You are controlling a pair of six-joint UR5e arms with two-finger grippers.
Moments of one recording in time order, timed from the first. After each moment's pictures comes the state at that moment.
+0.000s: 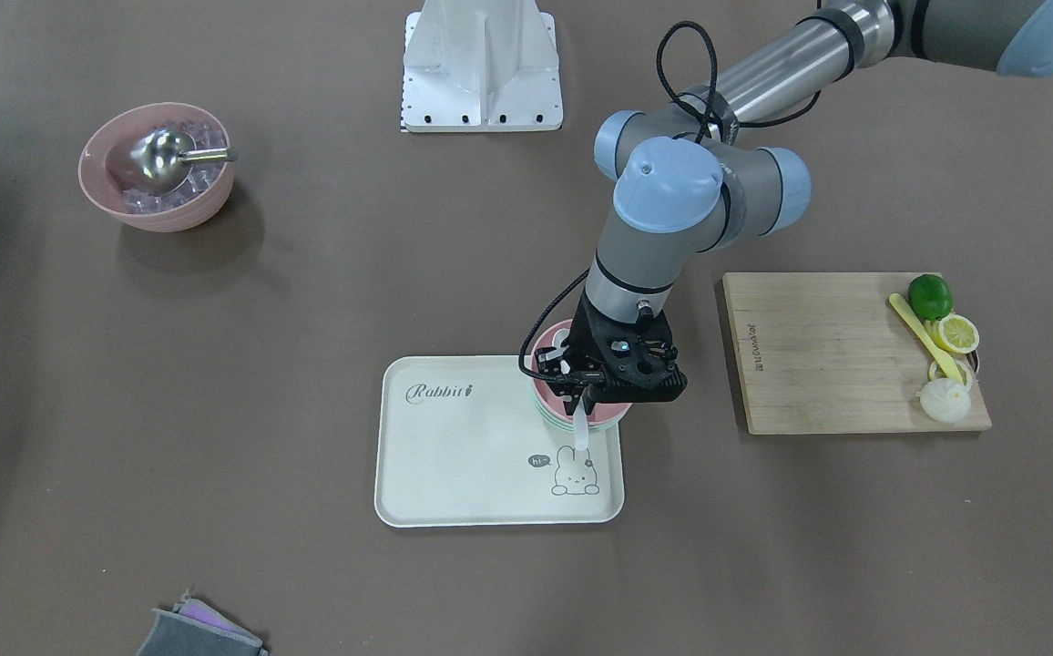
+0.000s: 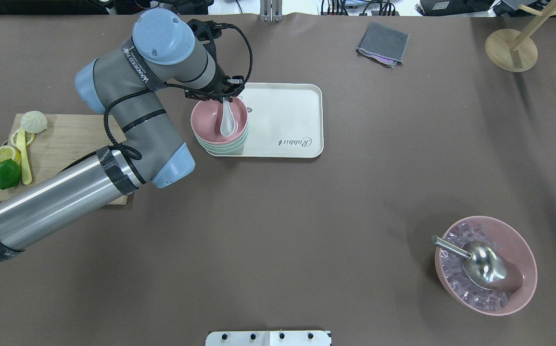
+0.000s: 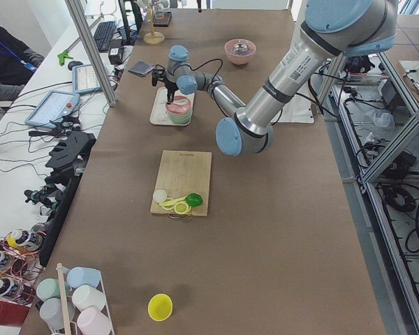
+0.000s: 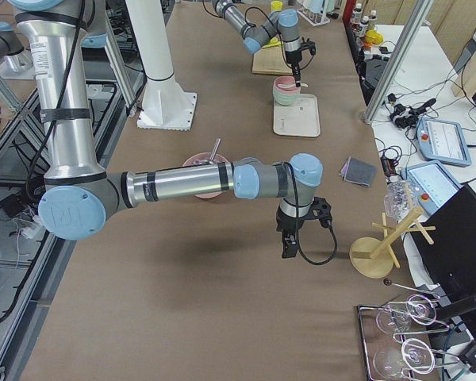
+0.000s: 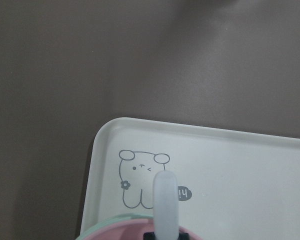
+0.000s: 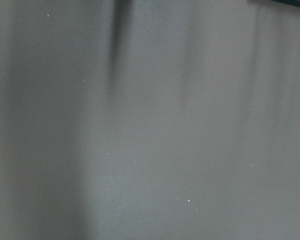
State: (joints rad) left arm -0.74 -2.38 -1.36 -1.93 -1.88 -1.20; right arm 1.43 -1.48 1.64 -1.69 2.18 0.01
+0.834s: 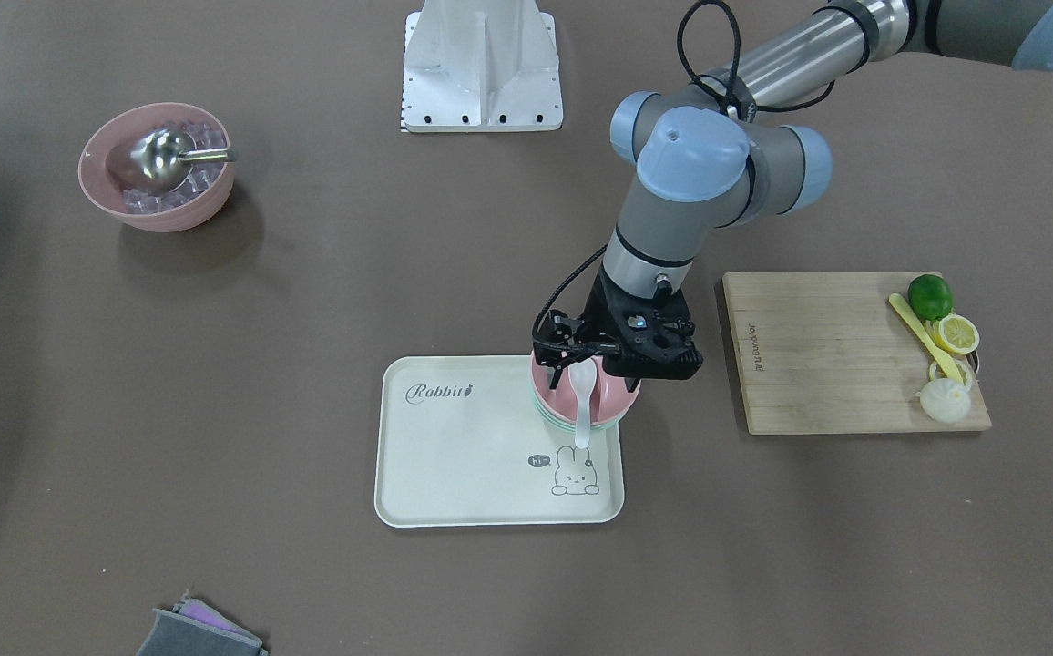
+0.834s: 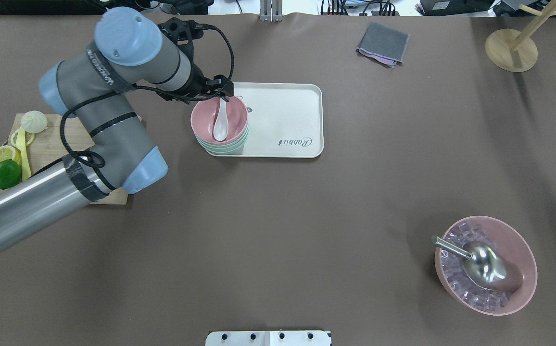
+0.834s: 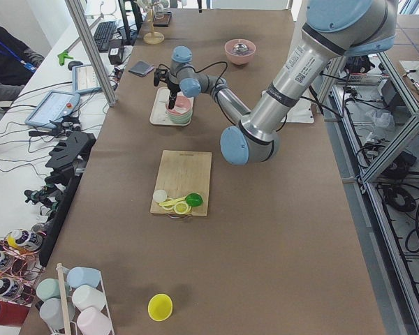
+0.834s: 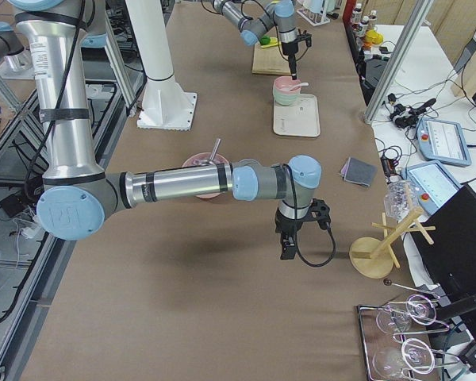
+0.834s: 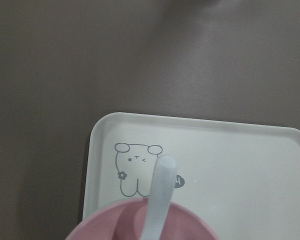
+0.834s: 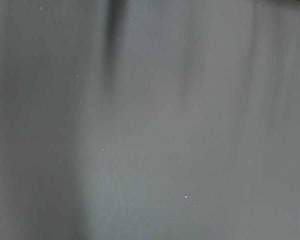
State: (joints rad) left arm -0.80 -2.24 -1.52 -1.91 -1.96 -1.05; right arm 1.43 -1.49 1.64 -1.68 2.18 0.01
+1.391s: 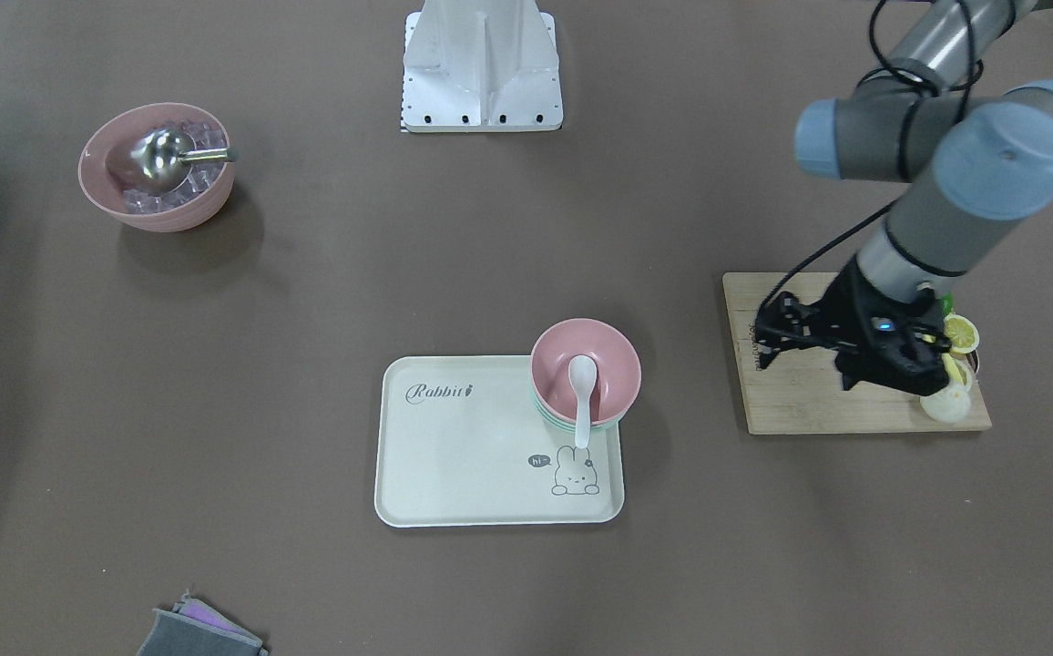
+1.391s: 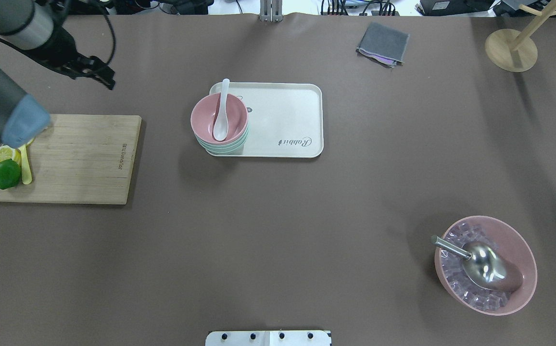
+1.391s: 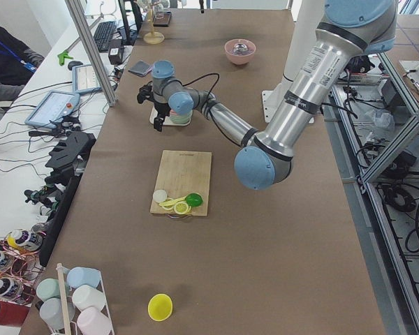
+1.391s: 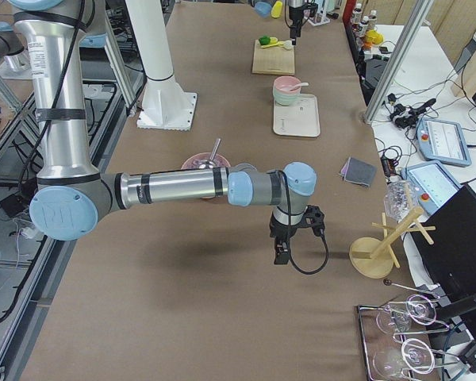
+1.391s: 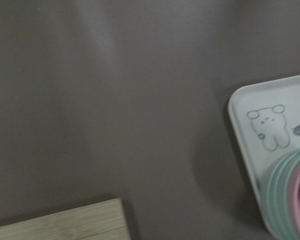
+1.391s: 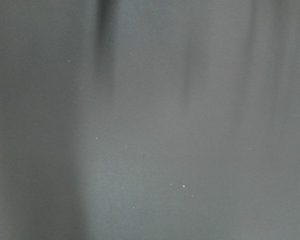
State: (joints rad) left arm -1.11 -2.01 -1.65 -1.68 -2.22 -0.37; right arm 1.43 -1.52 1.64 -1.68 2.19 0.01
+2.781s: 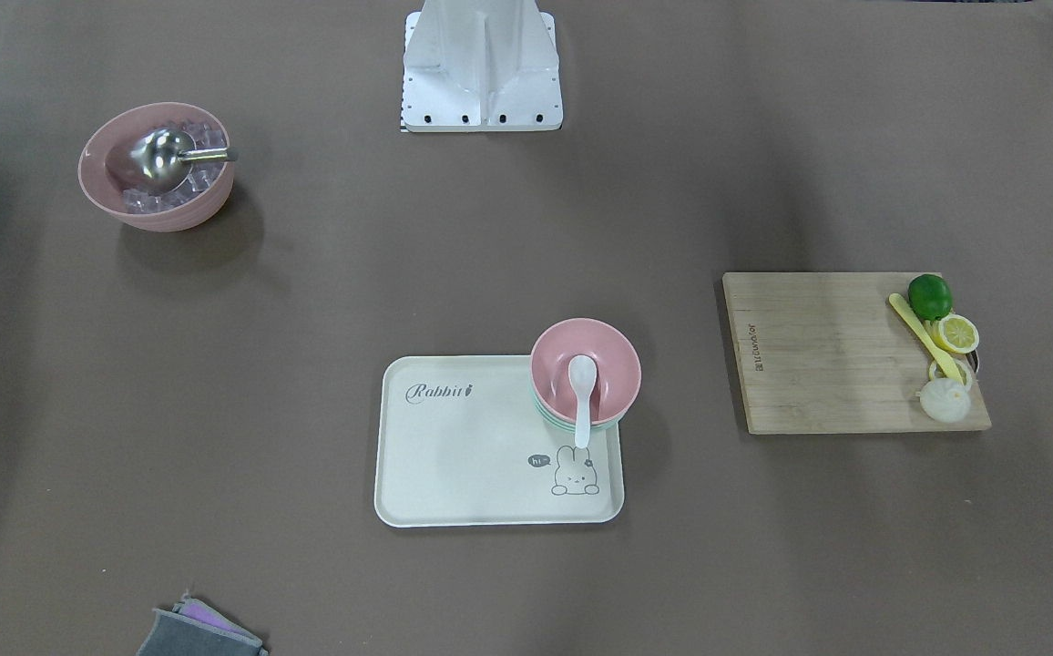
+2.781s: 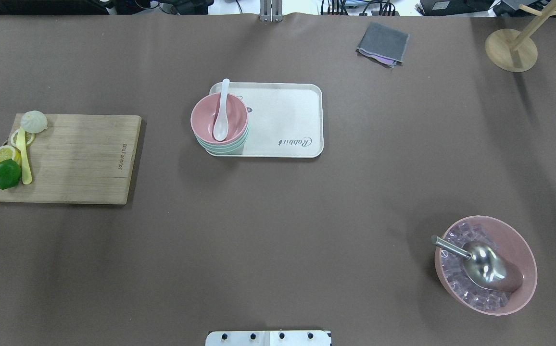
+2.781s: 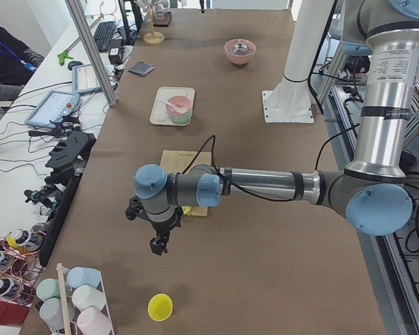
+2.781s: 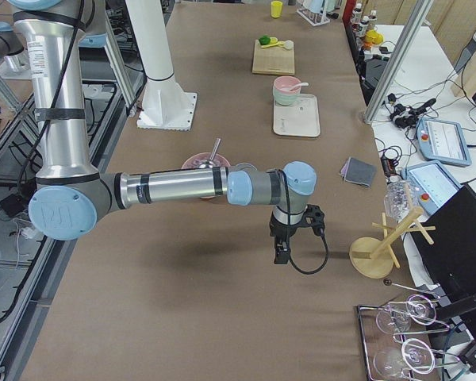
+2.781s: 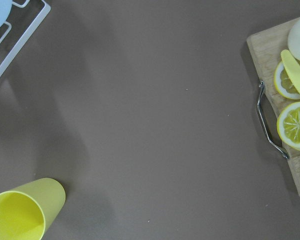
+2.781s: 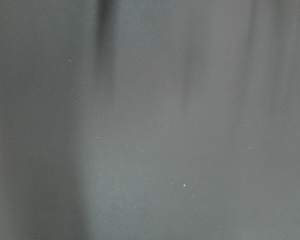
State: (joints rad) left arm -1.58 -1.60 -1.55 -1.51 -2.28 0.35; right arm 1.44 -1.53 1.65 -1.68 2.20 0.01
